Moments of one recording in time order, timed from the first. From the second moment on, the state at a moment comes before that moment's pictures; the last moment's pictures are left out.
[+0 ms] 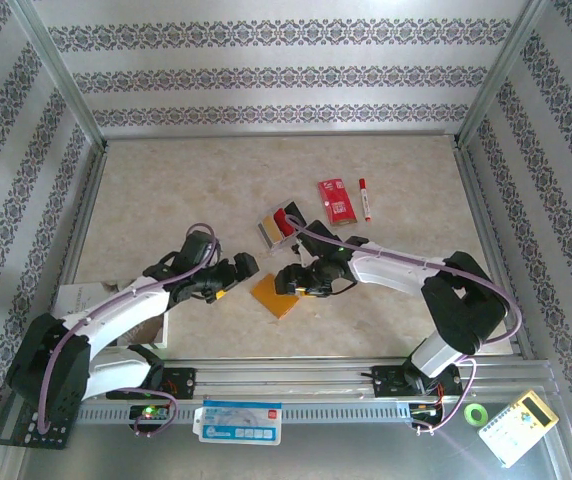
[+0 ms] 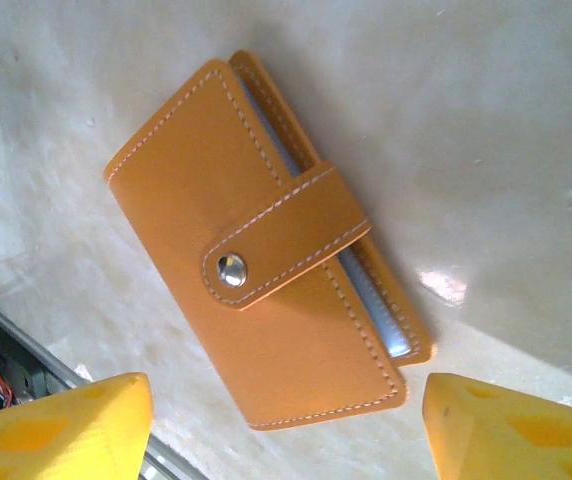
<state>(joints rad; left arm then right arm) -0.51 1.19 0.58 -0.29 0.29 -1.02 0.72 1.60 0.91 -0.47 -0.44 0.70</state>
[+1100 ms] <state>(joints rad) -0.67 1.50 0.66 -0.12 0.23 -1.12 0.69 1.67 0.85 -0.36 -0.45 0.71</state>
